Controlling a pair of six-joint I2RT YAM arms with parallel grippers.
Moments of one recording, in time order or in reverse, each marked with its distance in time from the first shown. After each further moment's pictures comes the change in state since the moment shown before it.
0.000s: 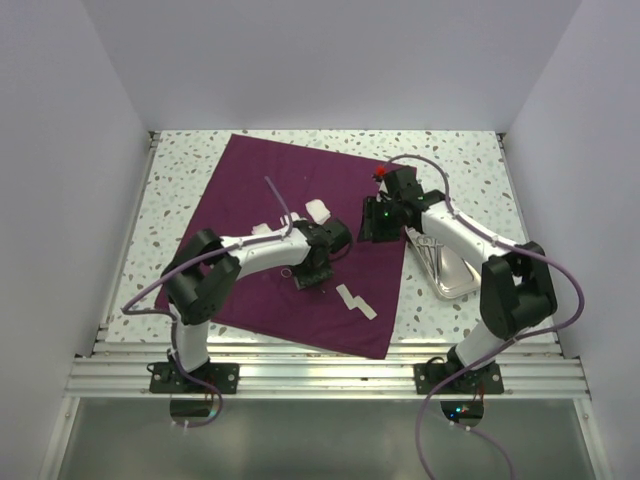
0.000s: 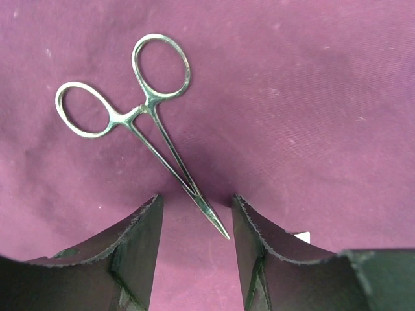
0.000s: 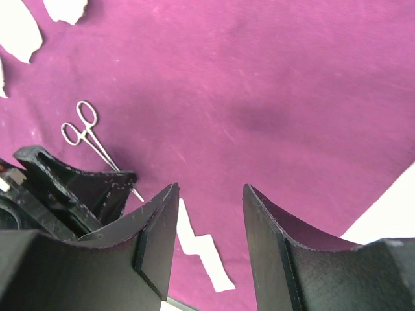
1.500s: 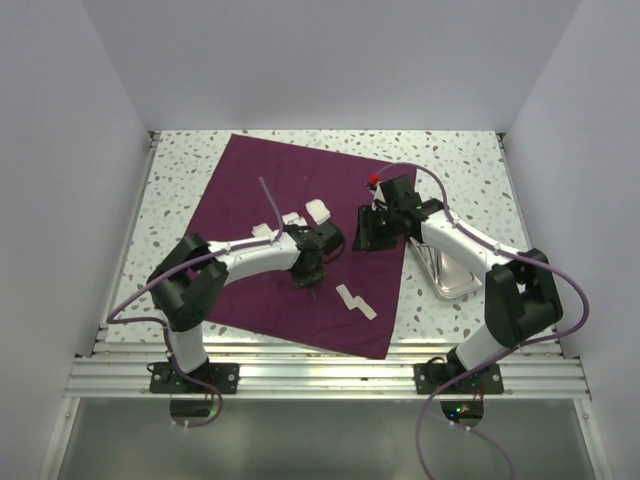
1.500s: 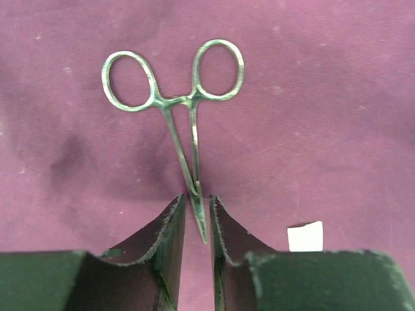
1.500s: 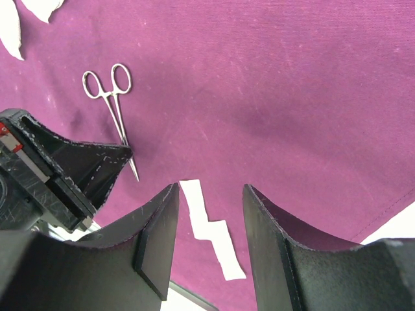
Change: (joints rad) left arm 0.006 -0.076 -0.090 0.068 -0.004 0.067; right arm 0.029 -0.058 -0.079 0.033 -0.058 -0.010
